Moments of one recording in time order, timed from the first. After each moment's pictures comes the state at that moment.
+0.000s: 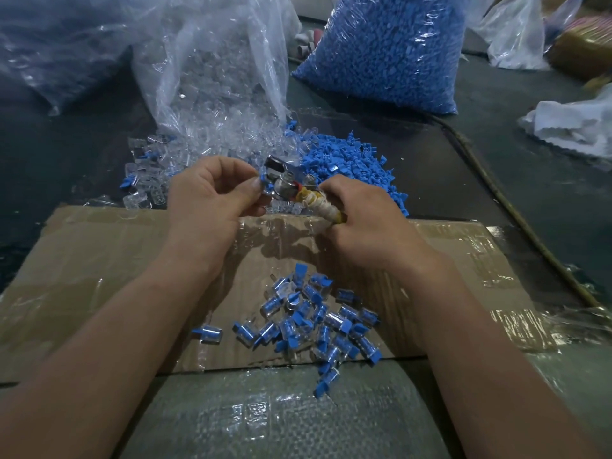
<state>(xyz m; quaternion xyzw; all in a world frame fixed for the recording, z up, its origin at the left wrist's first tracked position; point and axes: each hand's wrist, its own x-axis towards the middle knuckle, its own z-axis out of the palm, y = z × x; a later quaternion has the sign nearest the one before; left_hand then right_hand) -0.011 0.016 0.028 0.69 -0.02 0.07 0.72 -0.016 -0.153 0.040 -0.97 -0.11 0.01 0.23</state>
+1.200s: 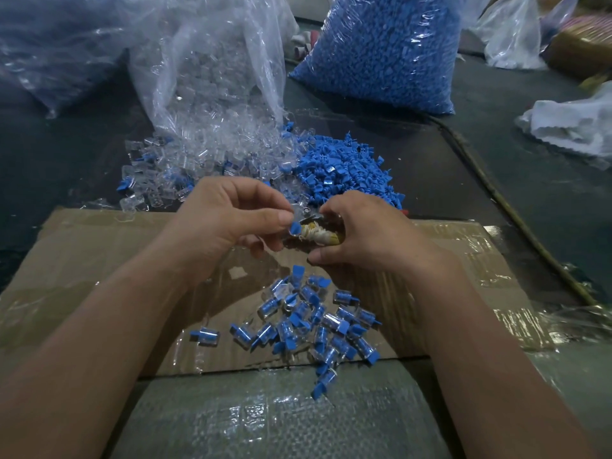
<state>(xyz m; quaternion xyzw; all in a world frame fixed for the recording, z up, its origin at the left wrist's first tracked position) -0.014 0.026 0.037 0.69 -0.12 -0.15 0.70 -0.015 -0.159 0.040 -0.99 -0.08 0.09 0.11</state>
